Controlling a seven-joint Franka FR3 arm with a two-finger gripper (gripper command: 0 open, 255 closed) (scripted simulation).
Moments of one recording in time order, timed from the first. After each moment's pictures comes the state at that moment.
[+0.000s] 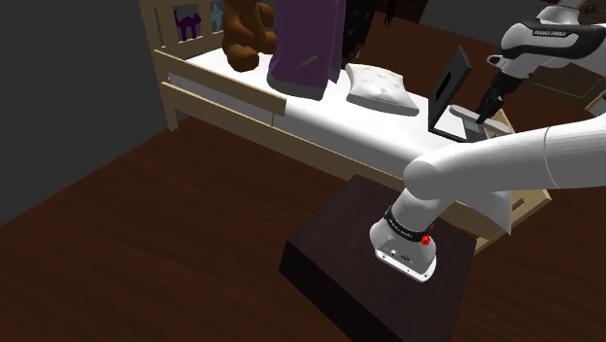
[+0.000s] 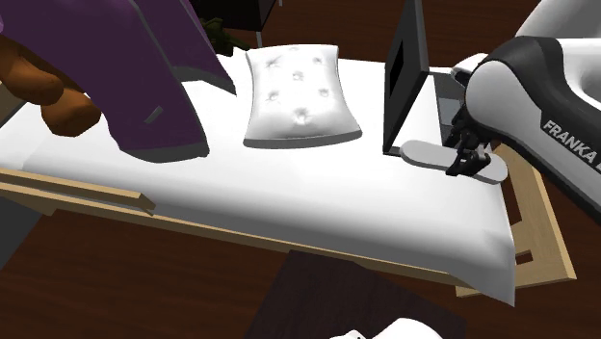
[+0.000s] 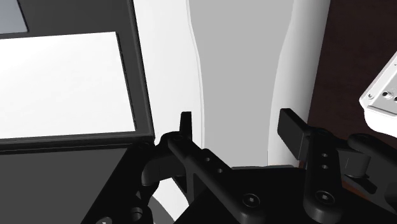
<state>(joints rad) -0.35 -0.72 -1.01 -2.25 -0.62 1.79 -1.34</state>
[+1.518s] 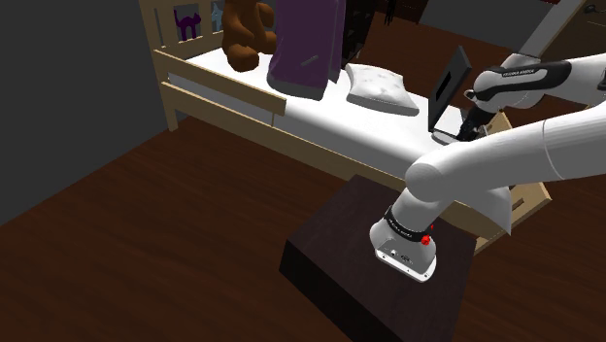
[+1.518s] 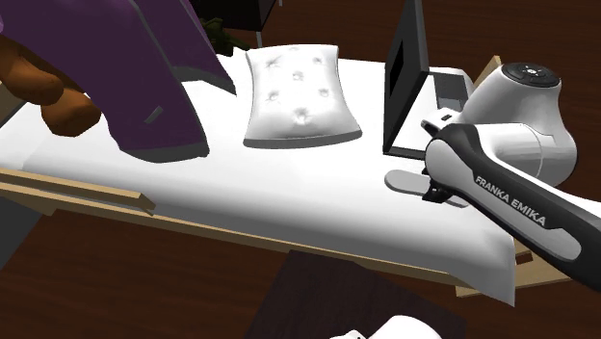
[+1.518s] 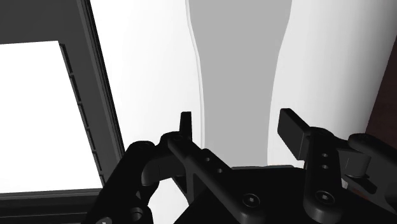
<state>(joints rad) -0.28 -0.65 -1.25 -2.44 -0.73 2.10 -1.31</state>
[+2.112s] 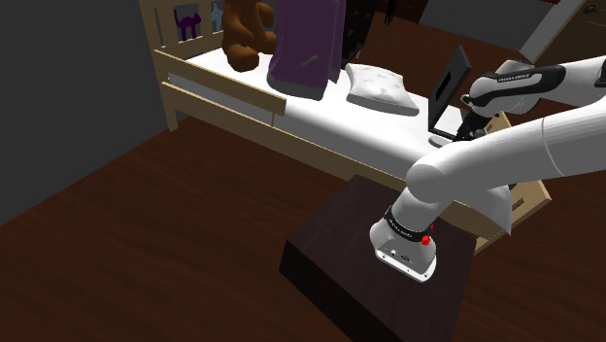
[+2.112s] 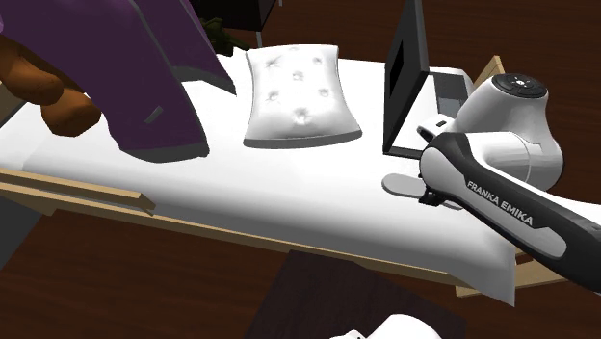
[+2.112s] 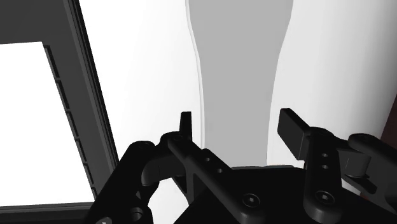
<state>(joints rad) -0.25 -0.62 -1.31 -2.46 -0.75 2.15 -1.30</state>
